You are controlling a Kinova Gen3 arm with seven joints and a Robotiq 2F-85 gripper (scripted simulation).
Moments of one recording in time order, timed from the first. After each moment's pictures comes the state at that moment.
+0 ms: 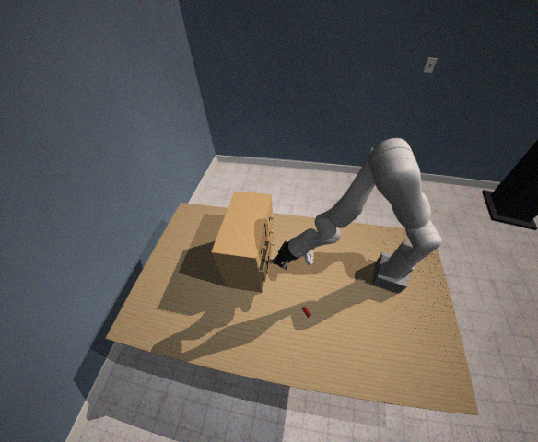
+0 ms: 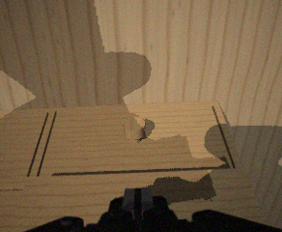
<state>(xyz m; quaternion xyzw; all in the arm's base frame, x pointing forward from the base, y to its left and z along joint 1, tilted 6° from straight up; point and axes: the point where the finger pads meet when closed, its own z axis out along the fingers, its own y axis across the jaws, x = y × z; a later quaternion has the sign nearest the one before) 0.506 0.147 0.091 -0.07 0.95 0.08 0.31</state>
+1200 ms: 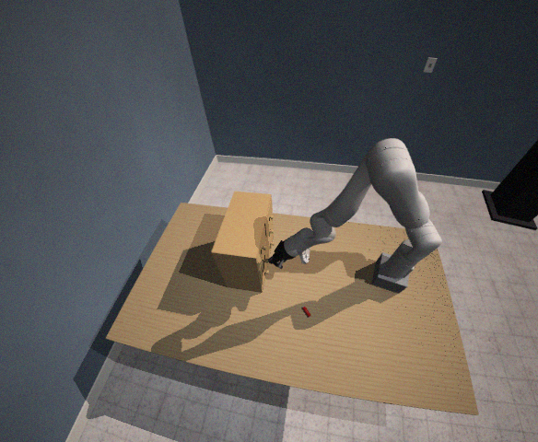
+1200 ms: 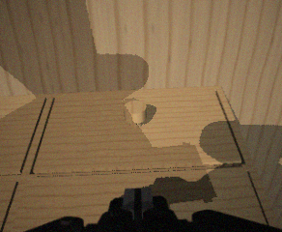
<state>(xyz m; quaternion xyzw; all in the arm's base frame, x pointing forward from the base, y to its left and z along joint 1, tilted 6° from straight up) 0.522 0.149 0.091 -0.06 0.95 0.08 0.31</state>
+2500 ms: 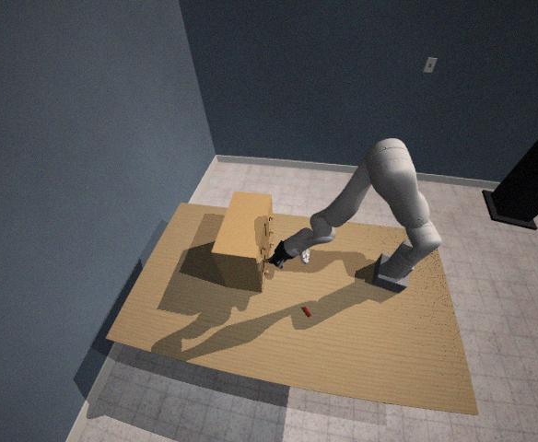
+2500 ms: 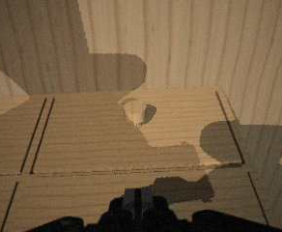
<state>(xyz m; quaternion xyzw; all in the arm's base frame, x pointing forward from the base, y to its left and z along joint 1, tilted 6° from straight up) 0.522 0.149 0.091 -0.06 0.95 0.08 0.31</state>
